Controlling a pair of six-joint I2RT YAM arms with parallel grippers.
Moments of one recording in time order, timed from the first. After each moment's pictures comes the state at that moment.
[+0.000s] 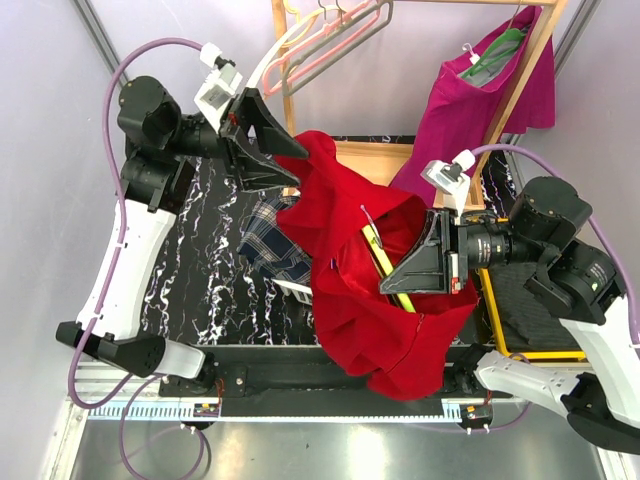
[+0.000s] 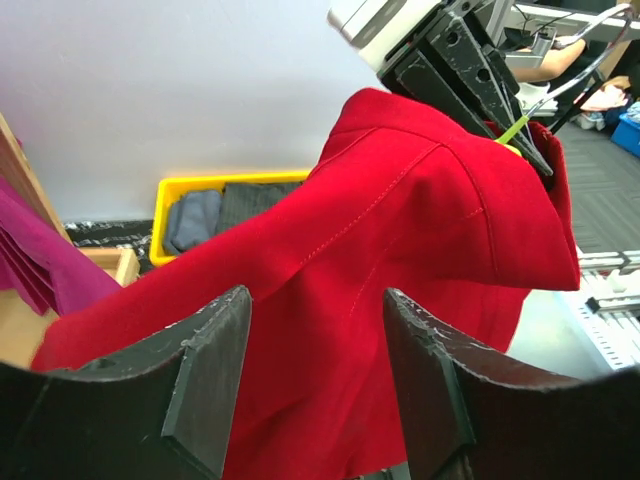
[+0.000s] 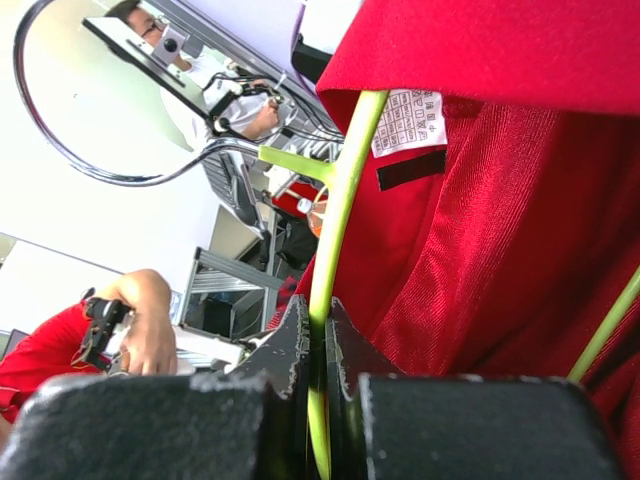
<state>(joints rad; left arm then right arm) -0.33 1.40 1.85 -0.14 1.41 -0.39 0.74 0.96 1.61 -0.67 -0.89 0.84</state>
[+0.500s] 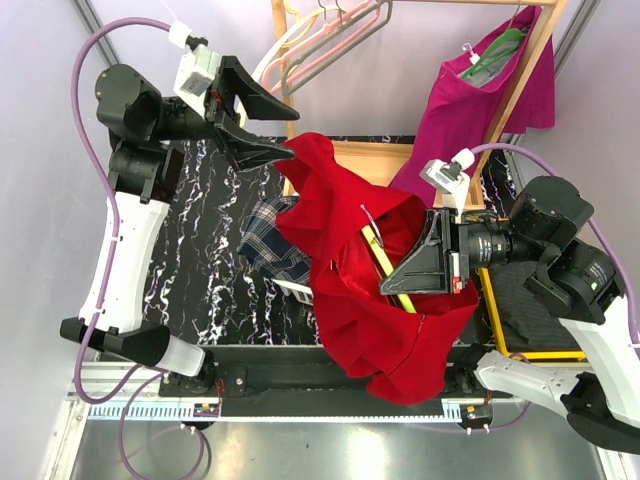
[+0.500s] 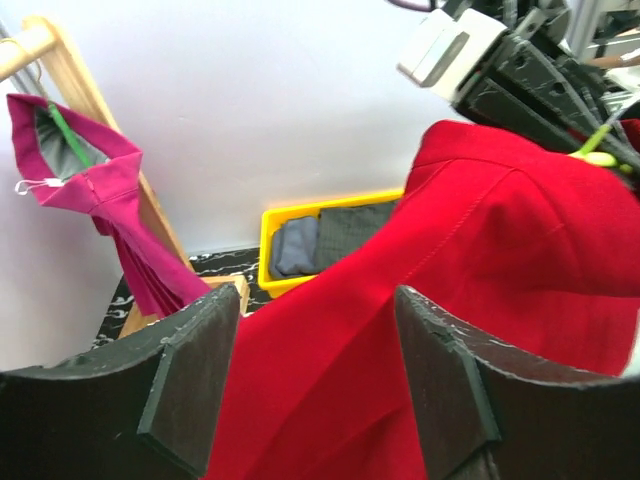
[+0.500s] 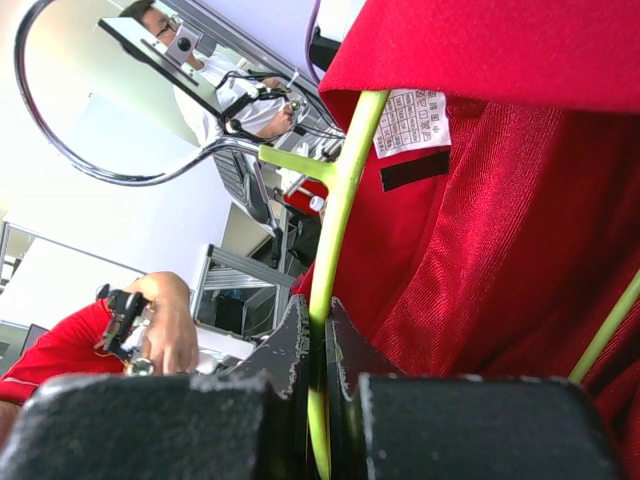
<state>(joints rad) -0.27 1.45 1.97 -0.05 1.35 -0.32 0.74 0.96 1.61 -0.65 -0.91 0.88</state>
